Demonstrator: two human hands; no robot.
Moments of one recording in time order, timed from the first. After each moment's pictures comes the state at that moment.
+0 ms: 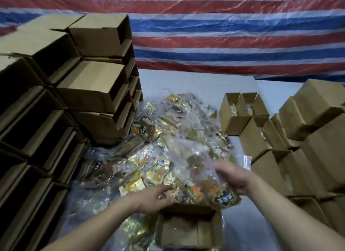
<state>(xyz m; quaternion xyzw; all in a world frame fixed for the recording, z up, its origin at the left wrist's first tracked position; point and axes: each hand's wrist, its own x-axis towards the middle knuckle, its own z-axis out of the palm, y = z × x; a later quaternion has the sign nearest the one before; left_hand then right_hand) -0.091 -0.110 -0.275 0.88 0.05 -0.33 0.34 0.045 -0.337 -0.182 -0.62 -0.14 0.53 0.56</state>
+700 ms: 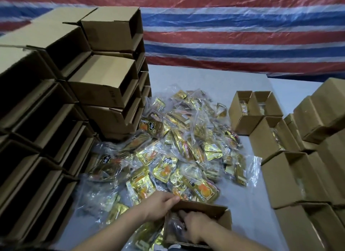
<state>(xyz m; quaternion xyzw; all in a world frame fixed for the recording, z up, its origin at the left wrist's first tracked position) -0.111 -0.121 -0.315 0.85 0.12 -0.26 0.44 -0.052 -0.287 -0.345 -0.81 -0.32 0.48 -0.07</state>
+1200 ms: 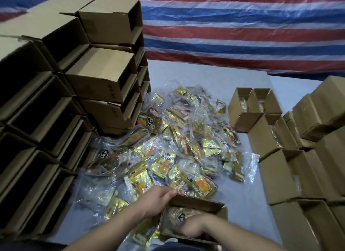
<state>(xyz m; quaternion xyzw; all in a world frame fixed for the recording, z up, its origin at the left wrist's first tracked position) -0.116 -0.128 -0.328 0.86 0.15 -0.20 0.45 -0.047 -0.293 -0.356 -0.74 -0.30 0.60 -0.05</state>
